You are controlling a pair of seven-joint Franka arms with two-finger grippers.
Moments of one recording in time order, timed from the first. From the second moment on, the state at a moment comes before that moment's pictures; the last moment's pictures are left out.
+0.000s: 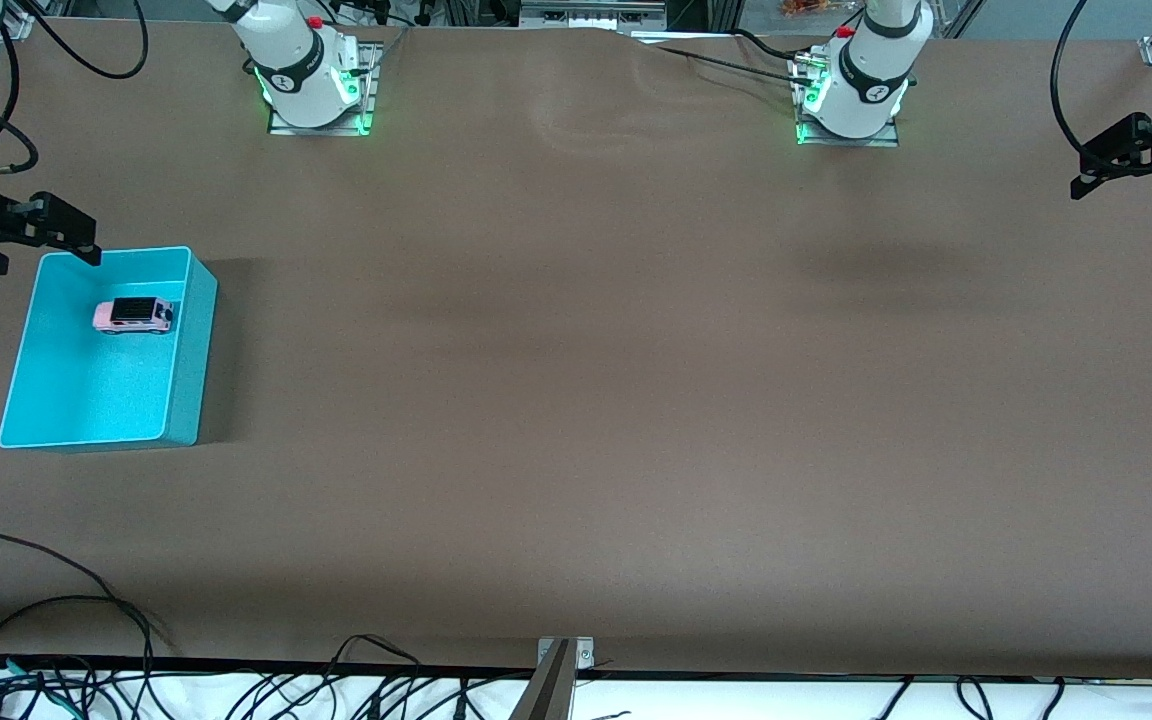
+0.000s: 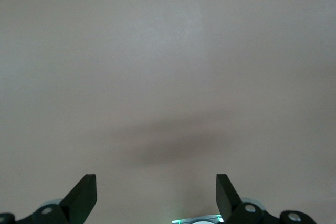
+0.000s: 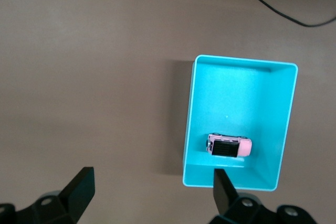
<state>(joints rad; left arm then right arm) 0.12 -0.11 -0.03 -1.66 0.00 1.49 0.24 -0.12 0.03 0.10 -1.60 -0.05 1.64 -0.15</state>
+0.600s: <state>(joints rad) 0.12 -0.11 -0.03 -1.66 0.00 1.49 0.24 -0.11 0.08 0.08 -1.49 -0.05 1.47 -0.09</state>
